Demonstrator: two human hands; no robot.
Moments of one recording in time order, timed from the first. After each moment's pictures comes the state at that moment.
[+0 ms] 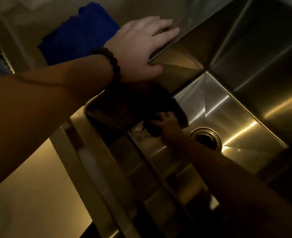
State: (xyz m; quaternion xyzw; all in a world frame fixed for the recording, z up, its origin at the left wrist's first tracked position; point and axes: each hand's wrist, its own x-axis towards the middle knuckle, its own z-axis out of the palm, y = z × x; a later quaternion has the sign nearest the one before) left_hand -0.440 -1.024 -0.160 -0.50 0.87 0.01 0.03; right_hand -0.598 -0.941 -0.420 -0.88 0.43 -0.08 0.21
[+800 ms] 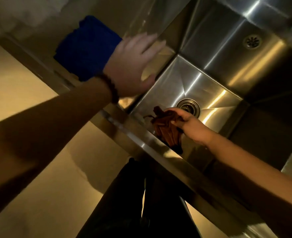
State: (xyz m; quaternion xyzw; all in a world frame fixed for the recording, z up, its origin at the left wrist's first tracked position) left_hand -0.430 -0.943 -0.101 -0.44 0.89 0.08 -0.05; right_hand -0.638 -0.820 -0.211 -0.44 0.53 -0.25 0.68
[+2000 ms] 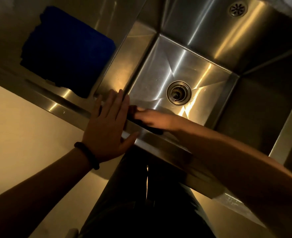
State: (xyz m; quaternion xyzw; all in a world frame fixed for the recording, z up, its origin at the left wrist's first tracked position) left_hand -0.384 -0.832 -0.144 -0.43 0.89 0.15 0.08; right_hand -0.567 -0.844 -0.237 -0.79 0.45 -0.14 0.40
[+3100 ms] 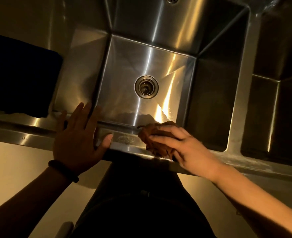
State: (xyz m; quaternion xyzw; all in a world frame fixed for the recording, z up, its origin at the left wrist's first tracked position) left_hand -0.388 -0.831 -0.145 -0.41 0.90 0.13 0.06; right_hand -0.642 -0.670 -0.121 -0.65 0.64 -0.16 0.38
